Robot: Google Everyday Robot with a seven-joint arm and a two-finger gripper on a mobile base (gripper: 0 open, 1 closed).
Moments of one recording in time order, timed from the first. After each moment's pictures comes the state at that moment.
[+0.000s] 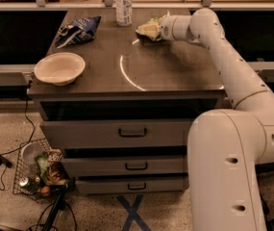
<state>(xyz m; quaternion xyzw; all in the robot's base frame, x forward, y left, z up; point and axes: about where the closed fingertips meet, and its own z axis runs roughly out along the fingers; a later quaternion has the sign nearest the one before) 0.932 -0.076 0.858 -0.25 0.76 0.22 0.56</state>
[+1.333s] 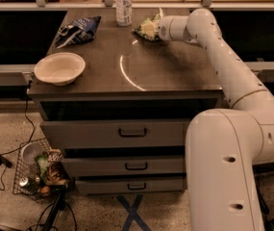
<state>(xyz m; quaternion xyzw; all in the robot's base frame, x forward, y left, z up) 0.932 -0.069 0.854 -0.26 0.76 0.22 0.55</state>
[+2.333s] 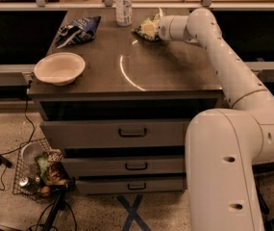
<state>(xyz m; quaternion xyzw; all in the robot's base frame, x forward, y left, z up) 0.932 -0.069 0.855 -0.26 0.76 0.22 0.55</state>
